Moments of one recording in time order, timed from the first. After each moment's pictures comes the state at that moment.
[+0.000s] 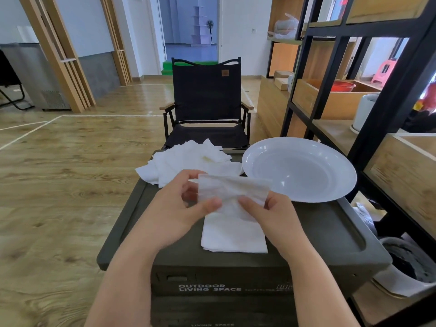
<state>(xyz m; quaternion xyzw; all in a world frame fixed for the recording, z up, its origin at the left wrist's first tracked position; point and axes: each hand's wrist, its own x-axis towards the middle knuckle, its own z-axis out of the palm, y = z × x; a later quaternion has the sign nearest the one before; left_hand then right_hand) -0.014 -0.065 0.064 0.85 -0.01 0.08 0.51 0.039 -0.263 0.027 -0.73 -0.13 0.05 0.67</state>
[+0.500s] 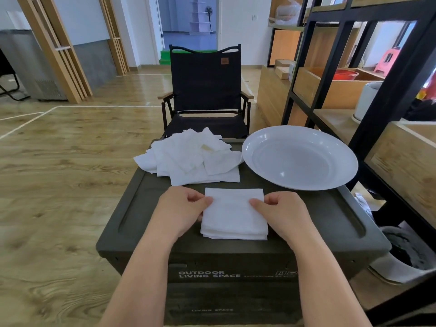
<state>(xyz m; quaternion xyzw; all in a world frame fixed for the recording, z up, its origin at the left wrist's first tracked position) 0.004 -0.077 0.025 0.87 0.18 0.03 0.46 0.043 -0.273 0.016 -0.91 0.02 0.03 0.42</state>
